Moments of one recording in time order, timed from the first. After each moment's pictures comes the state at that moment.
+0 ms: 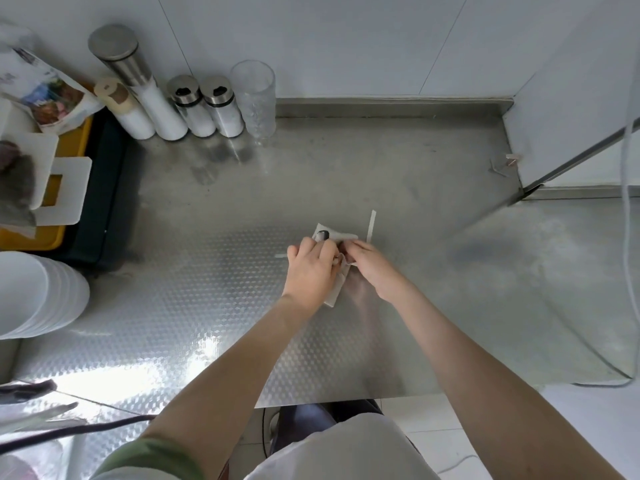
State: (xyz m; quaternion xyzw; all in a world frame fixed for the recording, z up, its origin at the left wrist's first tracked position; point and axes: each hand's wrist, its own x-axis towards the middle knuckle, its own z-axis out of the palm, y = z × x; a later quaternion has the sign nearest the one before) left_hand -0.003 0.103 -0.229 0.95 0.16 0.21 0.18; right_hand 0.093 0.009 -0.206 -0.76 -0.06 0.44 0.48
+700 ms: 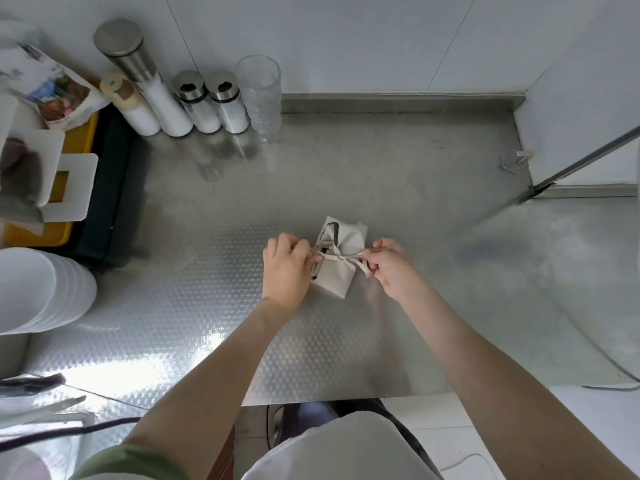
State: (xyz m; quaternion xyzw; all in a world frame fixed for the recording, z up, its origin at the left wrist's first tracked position) left_hand -0.028 0.133 -0.235 0.92 0.27 0.15 0.24; right_hand 0.102 -0.003 -0.221 -0.69 0.17 0.39 0.59
